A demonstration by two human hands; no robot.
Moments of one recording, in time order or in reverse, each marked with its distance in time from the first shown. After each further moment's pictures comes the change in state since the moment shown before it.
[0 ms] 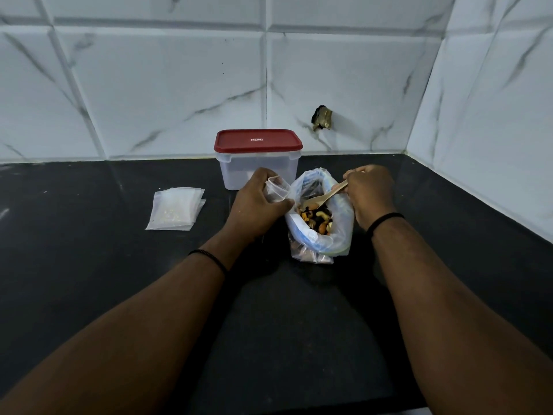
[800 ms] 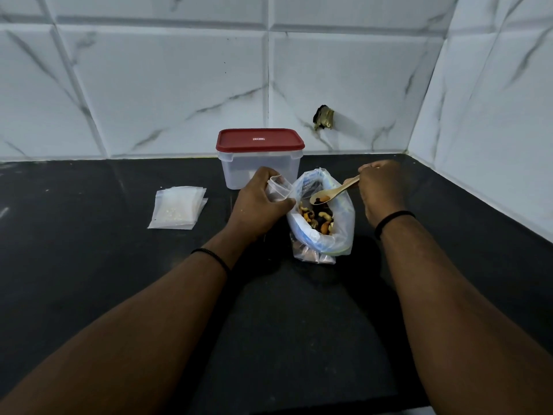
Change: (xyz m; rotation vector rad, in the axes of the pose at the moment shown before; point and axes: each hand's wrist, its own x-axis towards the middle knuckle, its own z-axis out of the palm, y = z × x) left_hand 0.000 0.000 -0.001 -0.009 0.008 0.011; right_hand 0.010 0.002 -0.009 -0.021 -0.023 -0.037
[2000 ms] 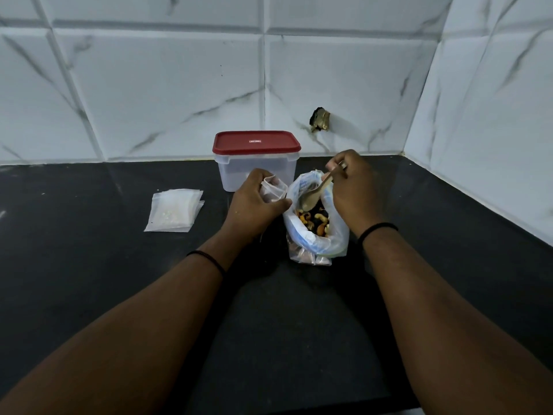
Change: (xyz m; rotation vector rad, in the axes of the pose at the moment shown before) left_hand 0.001 -0.001 0.000 -0.031 0.025 -0.021; right_hand -0.026 -0.006 0.013 -0.143 -0.038 -0.416
